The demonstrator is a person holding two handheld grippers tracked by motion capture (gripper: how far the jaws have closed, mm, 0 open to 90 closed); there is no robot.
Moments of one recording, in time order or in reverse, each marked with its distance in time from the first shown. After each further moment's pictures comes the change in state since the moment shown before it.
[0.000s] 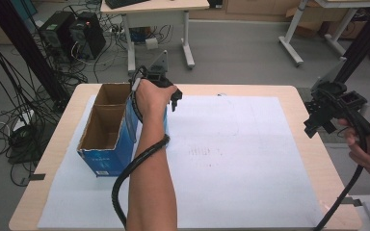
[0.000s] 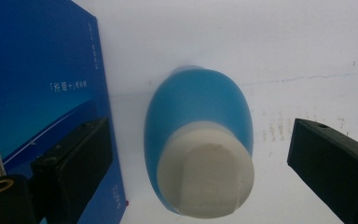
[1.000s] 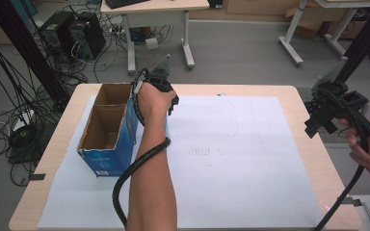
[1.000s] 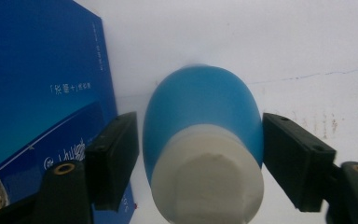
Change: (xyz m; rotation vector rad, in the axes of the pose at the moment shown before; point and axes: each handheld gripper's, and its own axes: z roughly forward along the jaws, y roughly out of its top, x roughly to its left) left arm -0.013 -0.002 0.009 0.002 0.054 0.034; right arm 0.000 -0.003 -0.003 -0.005 0.005 -0.005
